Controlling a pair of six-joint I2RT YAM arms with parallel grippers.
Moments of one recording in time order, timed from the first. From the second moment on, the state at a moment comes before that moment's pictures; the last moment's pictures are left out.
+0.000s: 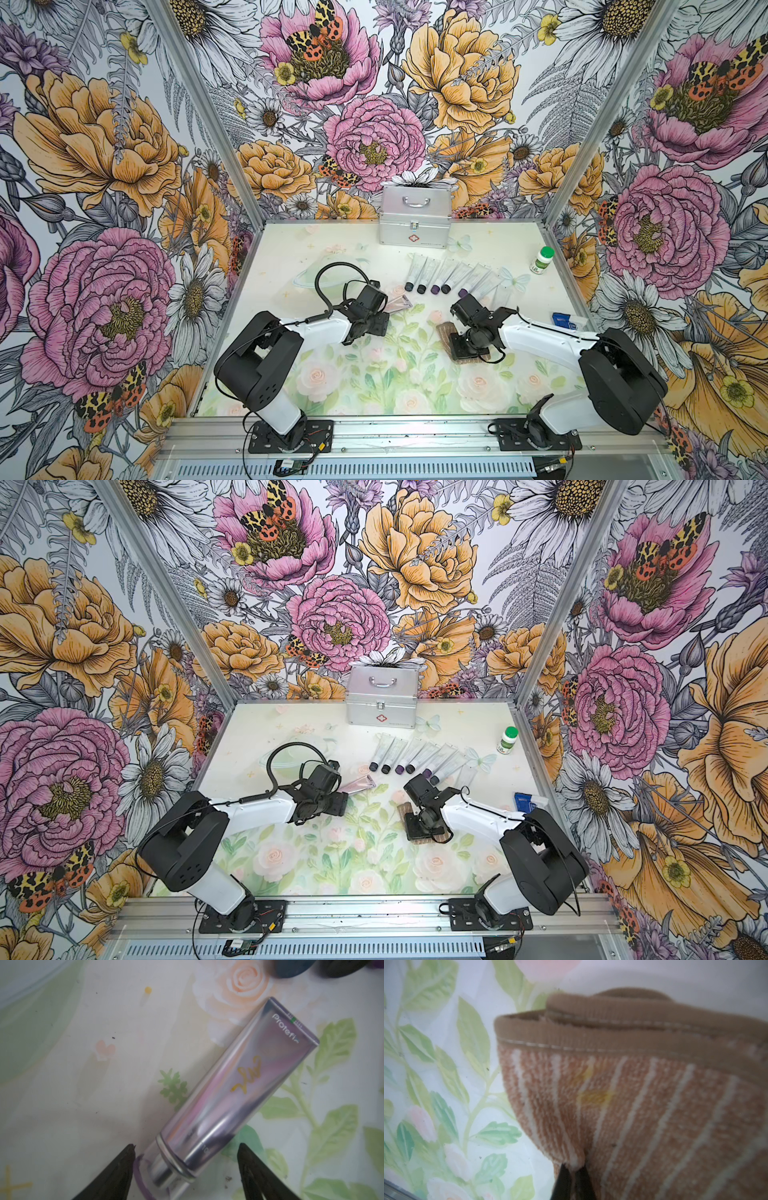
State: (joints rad) left arm -0.64 1.61 0.77 -0.22 -0.17 -0.33; right arm 0.62 1.45 0.73 -0.61 -0.18 0.46
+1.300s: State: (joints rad) left arm -0.70 1.63 0.76 -0.13 -0.07 -0.30; right arm 0.62 1.48 0.76 -0.62 -0.18 0.46
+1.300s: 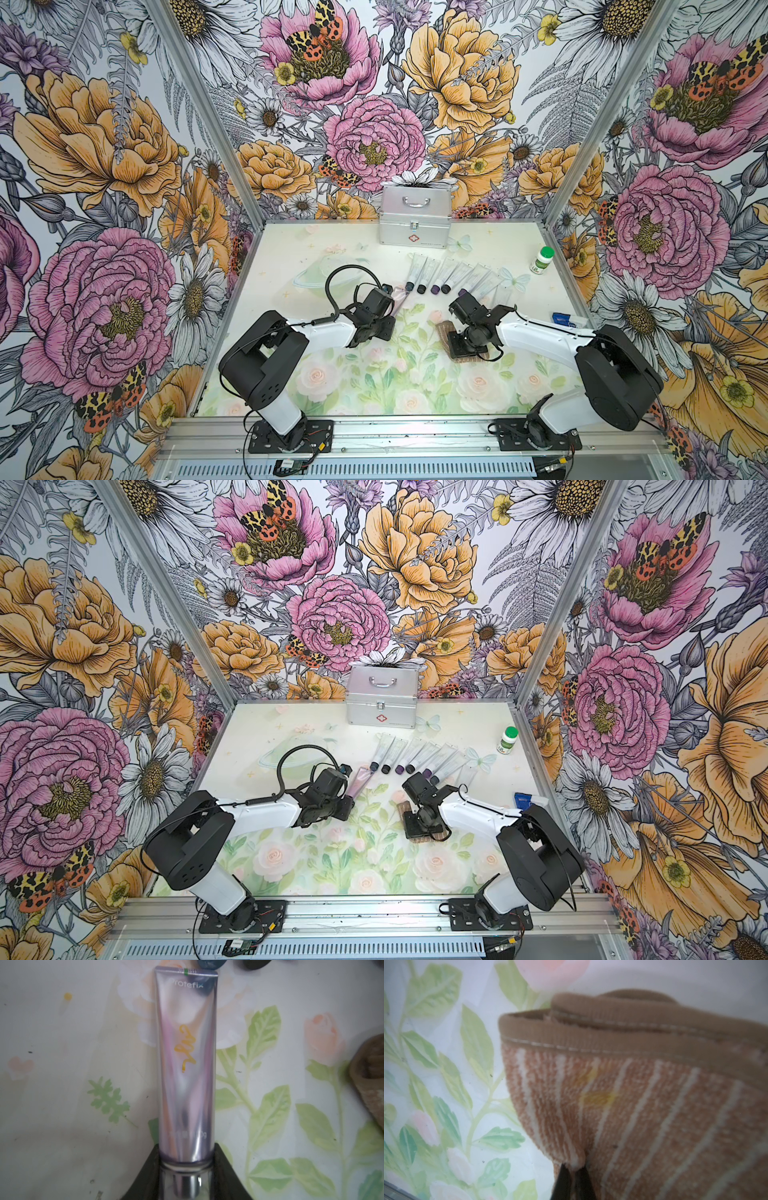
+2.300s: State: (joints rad) left arm -0.98 1.55 0.67 -0.10 -0.05 -0.30; right arm 0.58 1.68 1.08 -0.68 -0.37 0.42
